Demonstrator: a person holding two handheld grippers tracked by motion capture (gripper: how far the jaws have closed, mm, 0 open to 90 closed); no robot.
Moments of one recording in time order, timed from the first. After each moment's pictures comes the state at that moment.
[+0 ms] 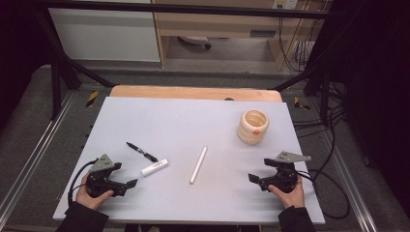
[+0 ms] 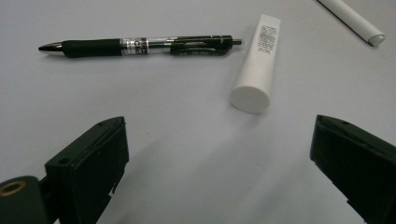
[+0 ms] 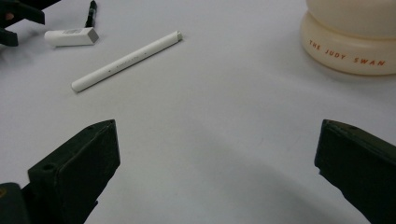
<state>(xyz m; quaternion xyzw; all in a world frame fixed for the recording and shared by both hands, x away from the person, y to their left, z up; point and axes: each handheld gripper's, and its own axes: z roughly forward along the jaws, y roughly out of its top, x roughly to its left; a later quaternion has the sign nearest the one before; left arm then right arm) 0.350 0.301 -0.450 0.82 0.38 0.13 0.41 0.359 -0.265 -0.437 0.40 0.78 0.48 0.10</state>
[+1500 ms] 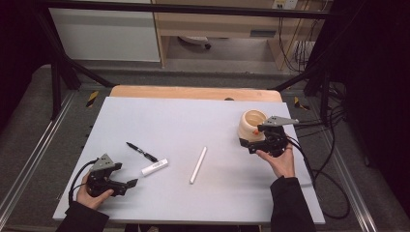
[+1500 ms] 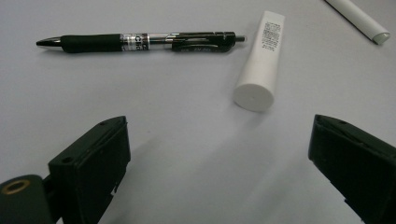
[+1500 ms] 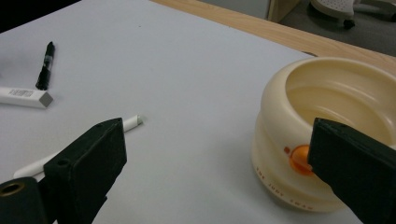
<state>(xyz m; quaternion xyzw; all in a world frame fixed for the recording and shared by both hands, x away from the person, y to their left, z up) 0.352 0.301 -0.452 0.82 0.38 0.13 0.41 0.435 -0.229 -0.368 0.39 0.78 0.45 0.18</state>
